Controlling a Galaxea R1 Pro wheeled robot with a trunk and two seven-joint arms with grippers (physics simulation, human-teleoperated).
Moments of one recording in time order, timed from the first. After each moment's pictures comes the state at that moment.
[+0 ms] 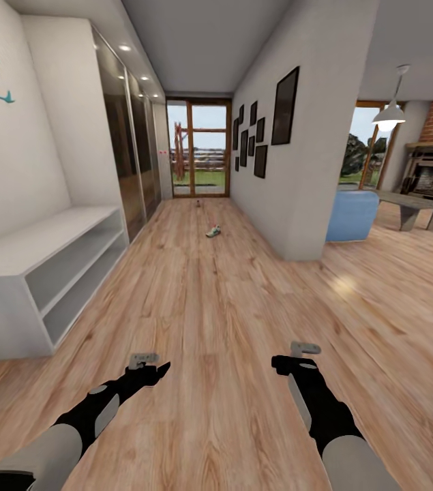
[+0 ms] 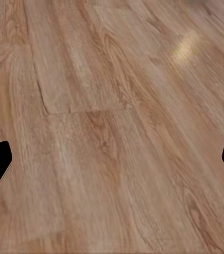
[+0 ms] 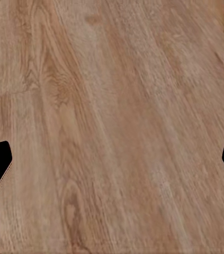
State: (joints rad) left arm -0.71 0.07 -0.06 -0.29 0.22 -0.08 -0.41; right arm -0.58 0.11 -0.10 -0.81 0.05 0.43 -0.20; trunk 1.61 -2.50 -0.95
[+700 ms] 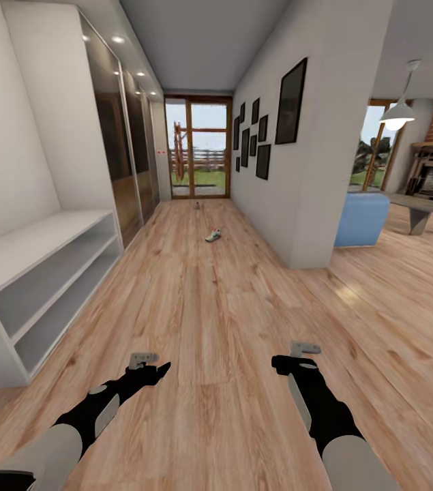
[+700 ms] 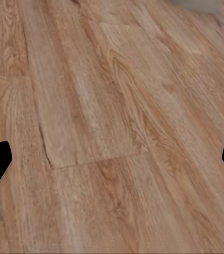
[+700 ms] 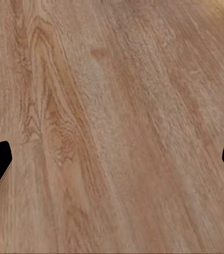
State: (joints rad) left arm -0.71 0.07 -0.06 -0.29 0.22 -0.08 -0.41; right arm -0.58 0.11 -0.10 -0.81 0.05 0.43 -0.20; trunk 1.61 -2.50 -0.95
